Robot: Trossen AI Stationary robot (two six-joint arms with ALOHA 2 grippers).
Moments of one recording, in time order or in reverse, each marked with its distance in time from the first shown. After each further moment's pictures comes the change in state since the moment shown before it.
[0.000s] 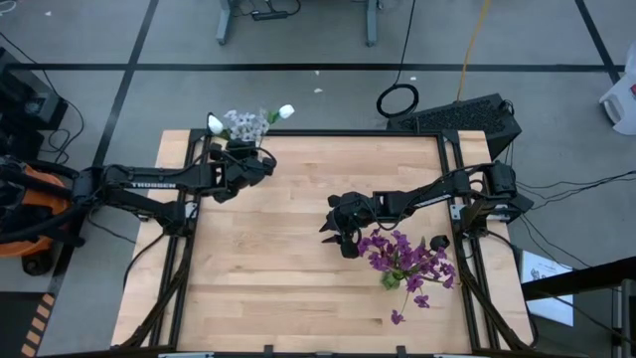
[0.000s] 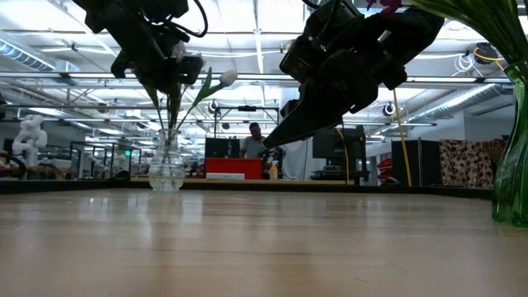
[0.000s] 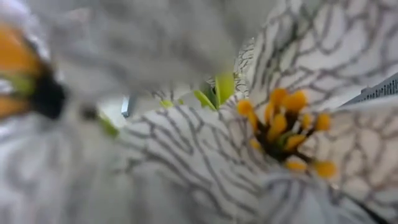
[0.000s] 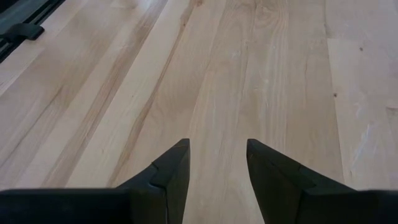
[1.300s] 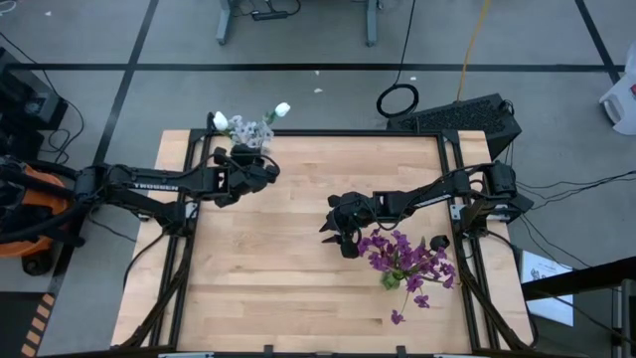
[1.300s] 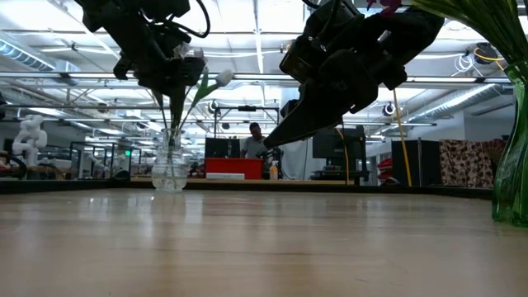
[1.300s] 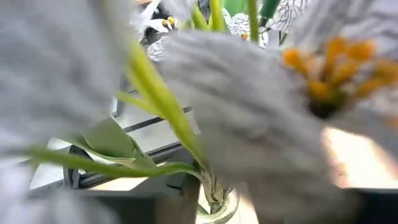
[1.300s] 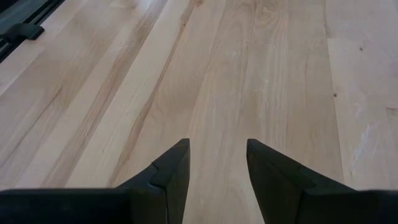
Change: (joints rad) left arm -0.056 0.023 -0.002 -0.005 0.018 -0.007; right arm 0.000 0.000 0.000 0.000 0.000 0.000
